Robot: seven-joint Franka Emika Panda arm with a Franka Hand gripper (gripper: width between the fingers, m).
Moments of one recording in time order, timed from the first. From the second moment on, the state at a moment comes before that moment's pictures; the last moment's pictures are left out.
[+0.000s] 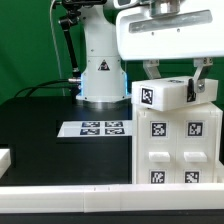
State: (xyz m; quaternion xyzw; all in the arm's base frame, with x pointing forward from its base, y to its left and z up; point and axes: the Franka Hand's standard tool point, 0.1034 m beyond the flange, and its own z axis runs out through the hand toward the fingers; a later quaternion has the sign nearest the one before) arm 0.617 0.077 0.157 -0.88 0.46 -0.02 0.05
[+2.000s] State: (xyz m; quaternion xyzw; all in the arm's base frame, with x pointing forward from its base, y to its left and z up) arm 0.621 0.088 0.157 -0.53 0.84 0.02 0.11
